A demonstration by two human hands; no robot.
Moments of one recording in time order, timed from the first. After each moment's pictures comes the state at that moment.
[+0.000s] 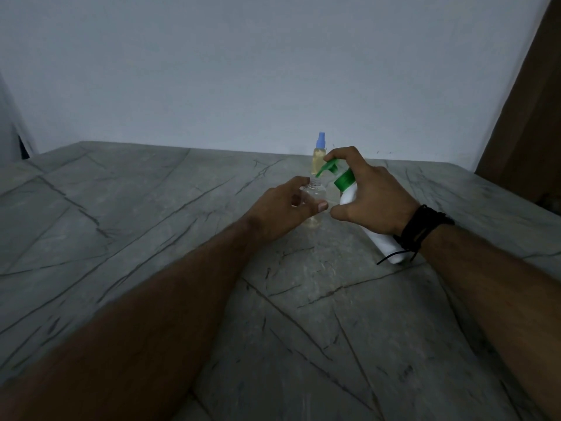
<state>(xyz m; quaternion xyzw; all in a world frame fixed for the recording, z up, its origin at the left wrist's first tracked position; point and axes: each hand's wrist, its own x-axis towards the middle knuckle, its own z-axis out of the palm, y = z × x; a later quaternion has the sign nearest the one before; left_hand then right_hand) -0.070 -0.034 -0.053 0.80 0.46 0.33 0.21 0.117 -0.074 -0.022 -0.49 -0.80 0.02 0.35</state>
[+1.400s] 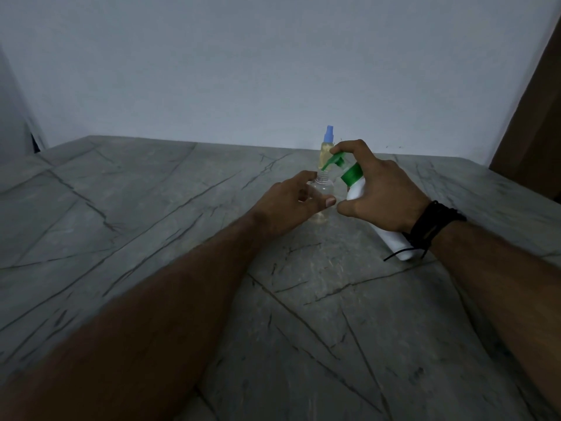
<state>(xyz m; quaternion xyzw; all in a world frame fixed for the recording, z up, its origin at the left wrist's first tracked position) -0.068 -0.034 -0.054 0.80 0.46 0.32 0.20 0.116 -0.075 -0.022 -0.49 -0.80 0.01 0.35</state>
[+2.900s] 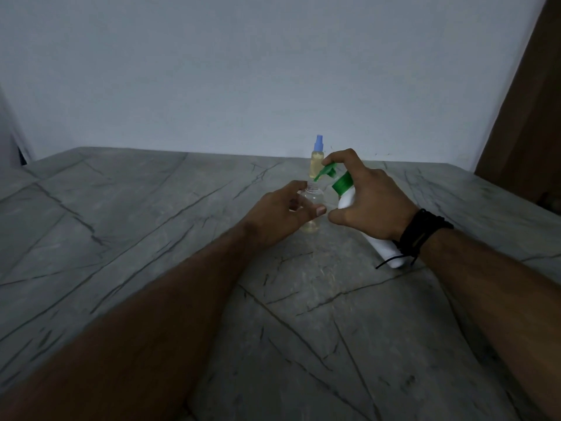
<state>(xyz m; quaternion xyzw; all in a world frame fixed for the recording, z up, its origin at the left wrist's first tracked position) -0.068 -0.034 -0.053 0.80 0.46 0.32 0.21 0.119 -0.075 -0.022 -0.49 -0.80 0.00 0.35</state>
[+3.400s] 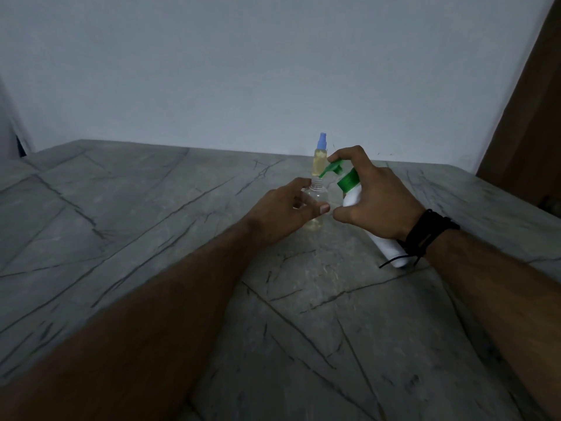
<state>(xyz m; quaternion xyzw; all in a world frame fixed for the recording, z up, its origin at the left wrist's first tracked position) -0.070 -0.036 -0.052 0.80 0.45 0.32 0.21 0.118 -0.076 -0.023 -0.49 -0.79 0.00 0.37</state>
